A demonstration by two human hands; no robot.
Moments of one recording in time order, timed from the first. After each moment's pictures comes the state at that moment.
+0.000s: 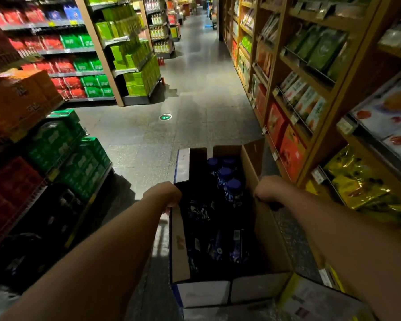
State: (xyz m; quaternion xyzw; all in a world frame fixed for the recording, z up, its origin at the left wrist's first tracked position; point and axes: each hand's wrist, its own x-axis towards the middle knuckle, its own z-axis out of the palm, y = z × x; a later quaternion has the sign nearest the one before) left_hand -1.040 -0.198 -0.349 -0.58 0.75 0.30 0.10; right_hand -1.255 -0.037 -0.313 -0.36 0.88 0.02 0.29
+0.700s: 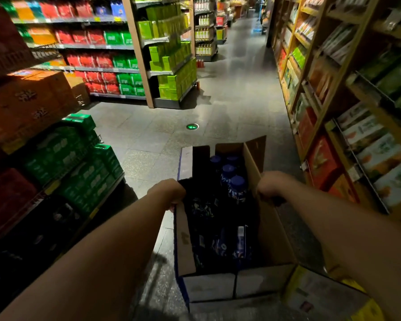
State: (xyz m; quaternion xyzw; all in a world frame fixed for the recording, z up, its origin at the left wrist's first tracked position) left_hand -1.194 -0.461 -0.344 -0.65 0.70 0.29 0.07; right_hand -1.430 -0.353 -0.297 -0.45 0.84 0.06 0.30
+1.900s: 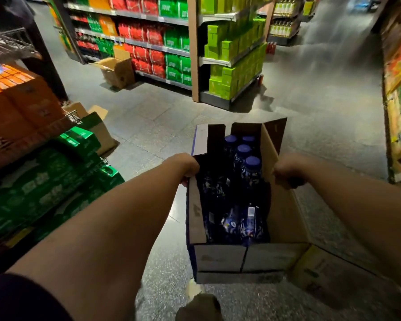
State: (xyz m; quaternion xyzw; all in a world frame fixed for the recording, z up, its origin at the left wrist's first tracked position) left_hand -1.329 -1.082 -0.344 -0.72 0.59 0.37 0.01; right_hand -1.583 -1.043 -0.308 -0.52 0.78 0.07 0.34
